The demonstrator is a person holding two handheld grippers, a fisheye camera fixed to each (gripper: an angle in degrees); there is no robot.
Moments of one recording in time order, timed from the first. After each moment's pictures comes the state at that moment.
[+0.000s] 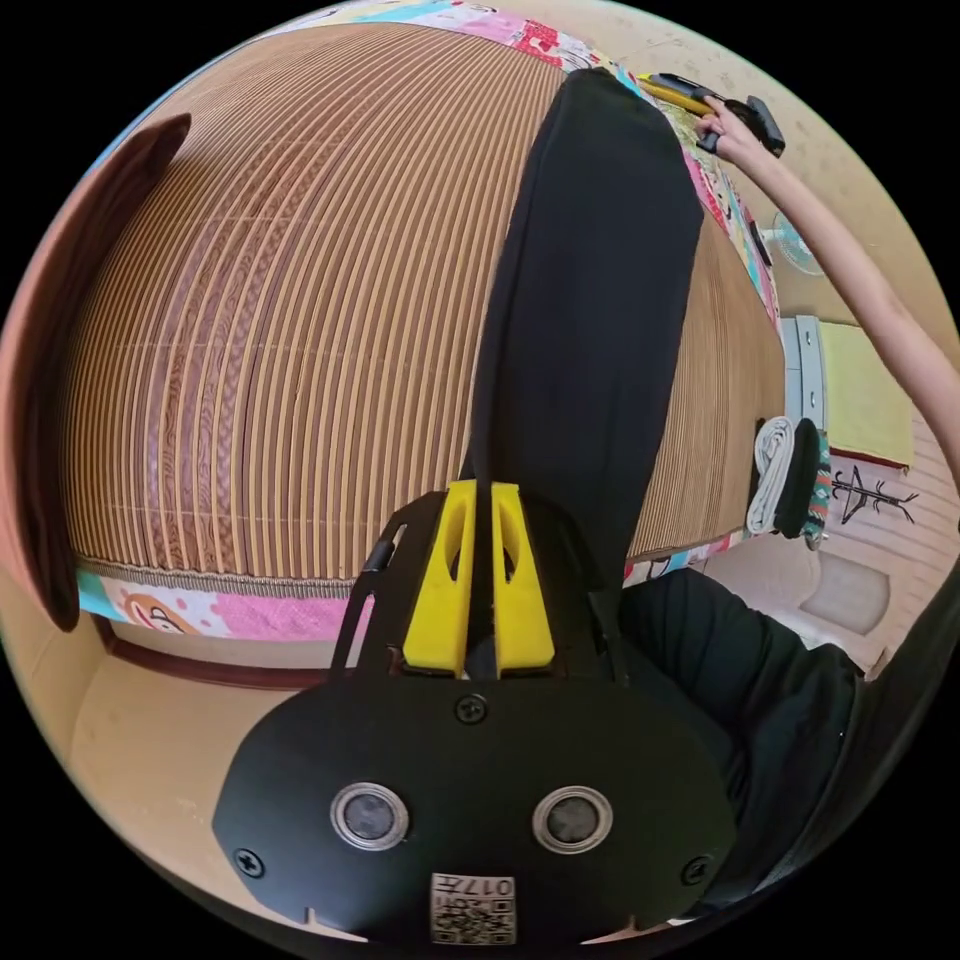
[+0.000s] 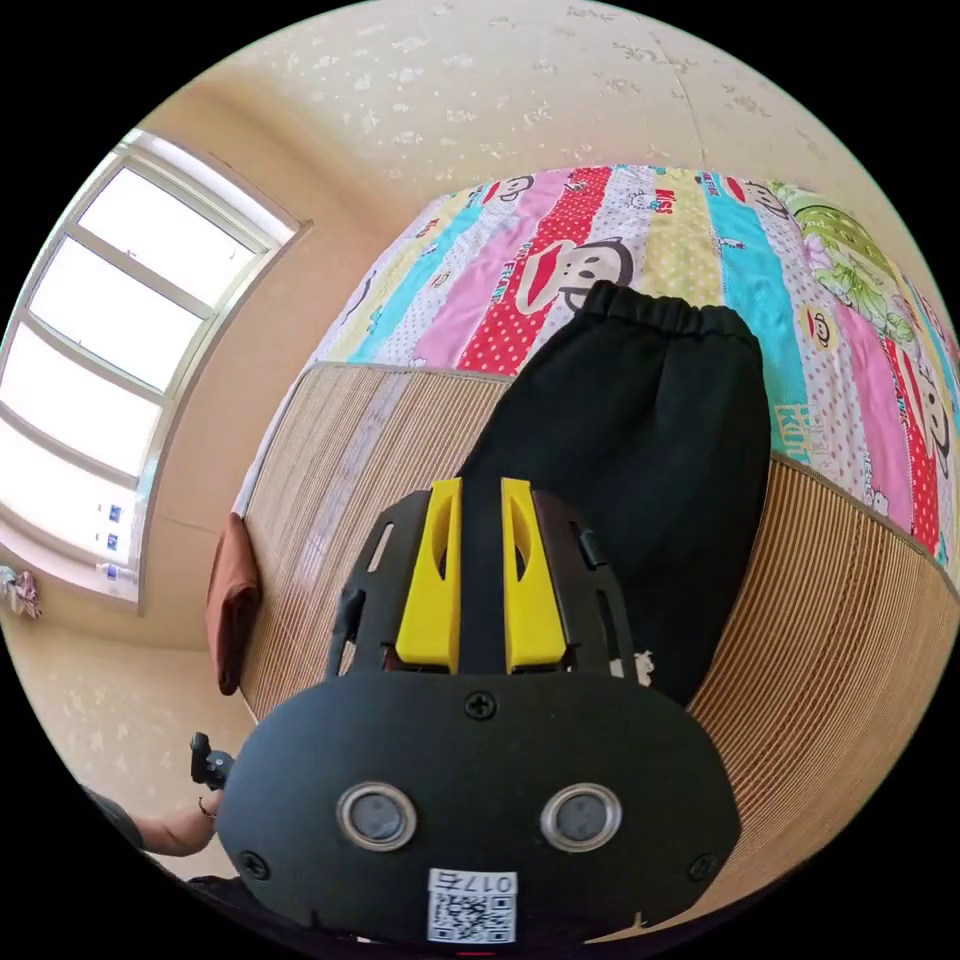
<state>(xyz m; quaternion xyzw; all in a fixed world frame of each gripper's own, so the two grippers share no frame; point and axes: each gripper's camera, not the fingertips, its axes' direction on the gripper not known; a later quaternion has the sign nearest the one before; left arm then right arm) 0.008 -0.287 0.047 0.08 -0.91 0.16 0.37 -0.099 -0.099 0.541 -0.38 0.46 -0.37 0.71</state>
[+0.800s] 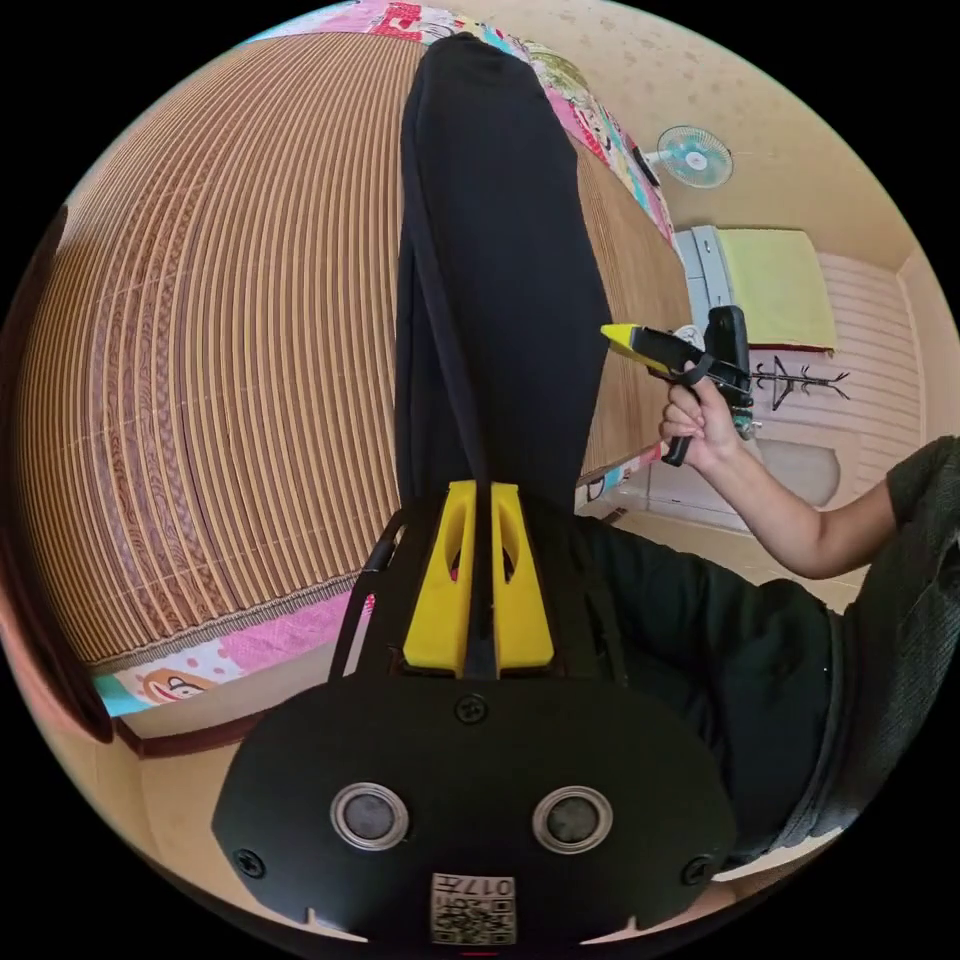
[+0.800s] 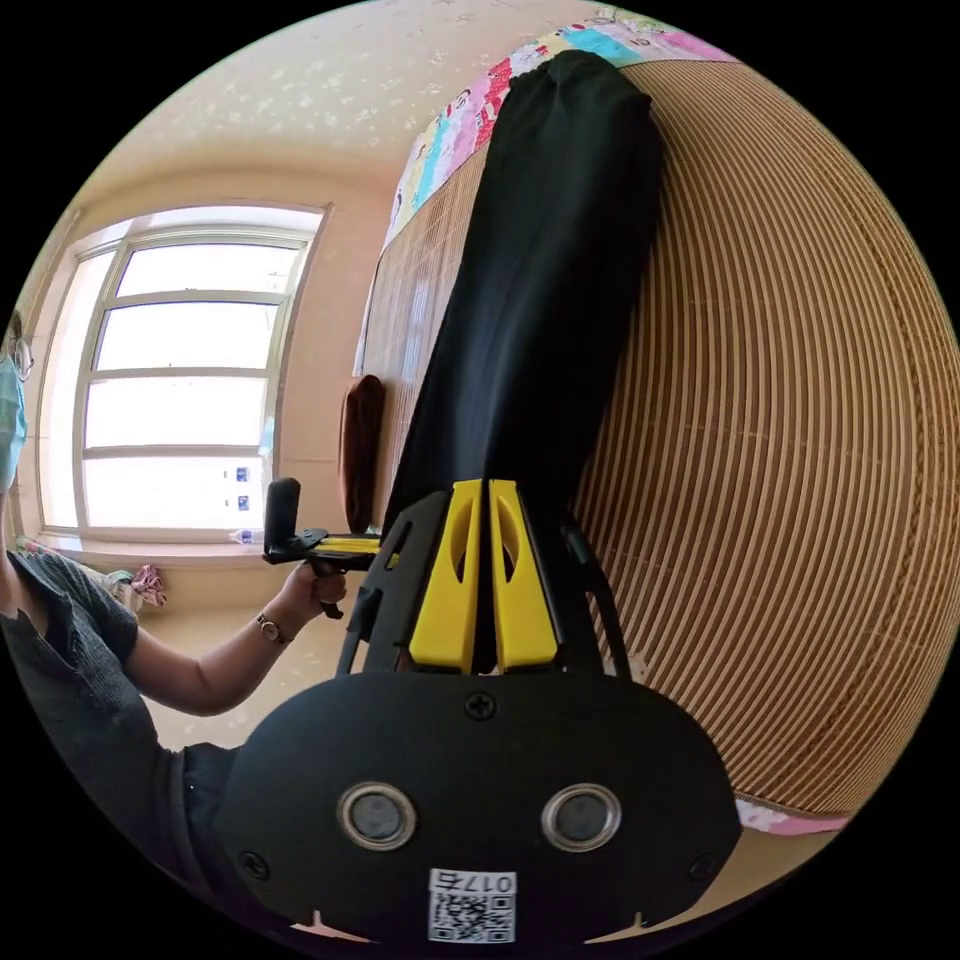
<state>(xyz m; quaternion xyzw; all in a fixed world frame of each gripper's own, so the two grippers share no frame) 0.022 -0.274 0.087 -0.07 -0.88 0.16 0.45 -0.035 0.101 0.193 -0.41 0.38 -0.16 0.81</state>
